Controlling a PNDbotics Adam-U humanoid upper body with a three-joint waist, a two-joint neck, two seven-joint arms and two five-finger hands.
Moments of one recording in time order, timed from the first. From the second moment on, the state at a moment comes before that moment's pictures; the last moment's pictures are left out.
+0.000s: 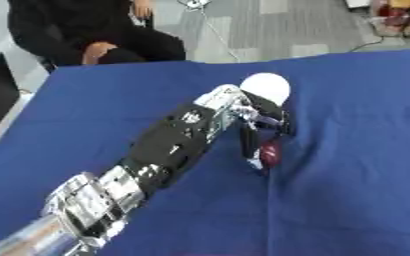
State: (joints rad) left arm -1.00 0.17 -0.41 -0.81 -0.95 -0.51 -0.59; right arm -0.59 -0.27 0.17 -1.99 0.03 -0.41 -0.15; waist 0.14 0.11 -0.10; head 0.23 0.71
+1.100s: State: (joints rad) left arm -1.03 0.27 -0.40 -0.94 -0.81 -0.47 -0.55; right arm -0.58 -0.27 0.17 -1.99 0.03 -0.41 -0.15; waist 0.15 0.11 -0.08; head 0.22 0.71
